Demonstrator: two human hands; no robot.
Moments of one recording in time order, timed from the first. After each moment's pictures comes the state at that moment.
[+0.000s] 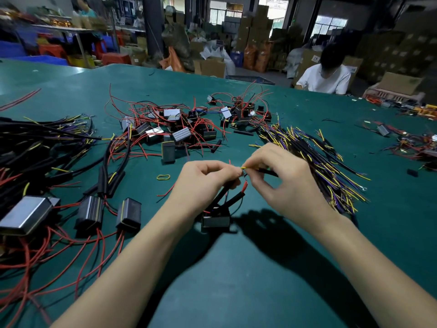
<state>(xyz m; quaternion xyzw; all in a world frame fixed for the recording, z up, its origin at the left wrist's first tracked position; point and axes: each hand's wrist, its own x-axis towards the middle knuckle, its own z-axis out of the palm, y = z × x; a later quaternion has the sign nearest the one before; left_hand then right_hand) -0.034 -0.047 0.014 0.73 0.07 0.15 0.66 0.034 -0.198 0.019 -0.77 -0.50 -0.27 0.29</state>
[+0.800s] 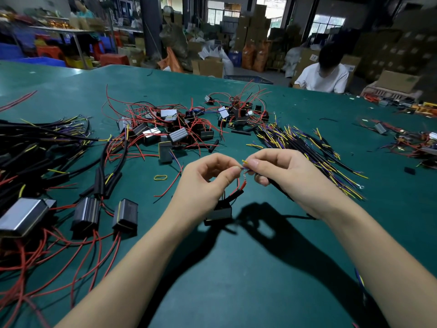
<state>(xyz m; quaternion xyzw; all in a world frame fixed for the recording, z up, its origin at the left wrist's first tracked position) -0.029 -0.050 0.000 0.74 -0.03 0.21 0.64 0.043 -0.207 0.028 -0.73 -0.34 0.13 0.58</state>
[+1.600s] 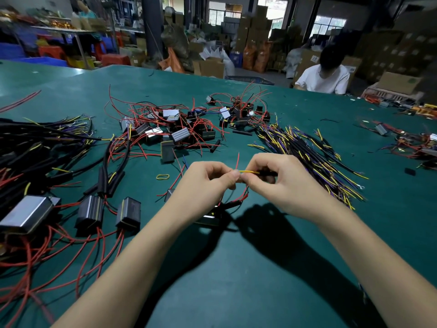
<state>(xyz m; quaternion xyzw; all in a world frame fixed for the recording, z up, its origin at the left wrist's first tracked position) -0.035 -0.046 0.013 0.80 0.03 0.12 0.58 0.034 -0.200 0.028 -0.82 -0.43 -0.04 0.37</state>
